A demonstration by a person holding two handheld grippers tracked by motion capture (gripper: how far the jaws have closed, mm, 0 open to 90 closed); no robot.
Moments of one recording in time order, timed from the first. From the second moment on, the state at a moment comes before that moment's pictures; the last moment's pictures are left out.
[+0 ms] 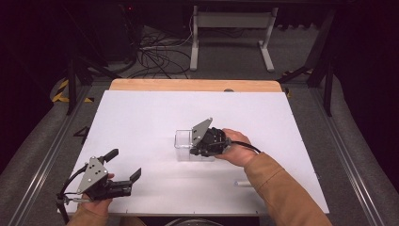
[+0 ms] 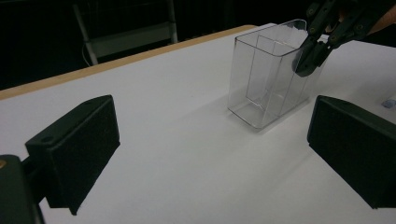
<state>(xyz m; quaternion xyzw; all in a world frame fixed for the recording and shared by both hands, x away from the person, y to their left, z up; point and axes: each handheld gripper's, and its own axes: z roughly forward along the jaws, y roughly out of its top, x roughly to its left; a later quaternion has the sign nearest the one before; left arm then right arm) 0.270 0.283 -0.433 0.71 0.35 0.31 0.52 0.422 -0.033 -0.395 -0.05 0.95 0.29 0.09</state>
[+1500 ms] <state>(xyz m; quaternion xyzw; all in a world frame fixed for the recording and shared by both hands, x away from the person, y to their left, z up) 0.271 0.282 -0.434 0.71 0.35 0.31 0.52 0.426 -0.027 -0.398 -0.03 0.95 0.29 0.10</state>
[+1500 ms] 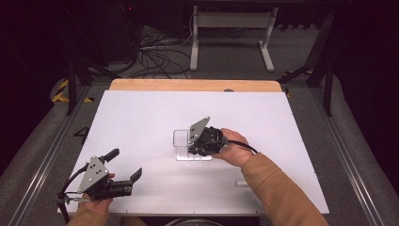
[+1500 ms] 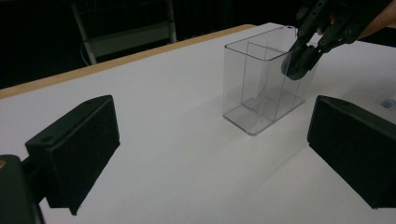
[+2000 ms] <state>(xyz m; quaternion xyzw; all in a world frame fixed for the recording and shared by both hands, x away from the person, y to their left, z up) 0.277 0.281 -0.433 0.71 0.35 0.31 0.53 0.414 -0.048 -0.367 0.01 0.92 0.36 0.12</state>
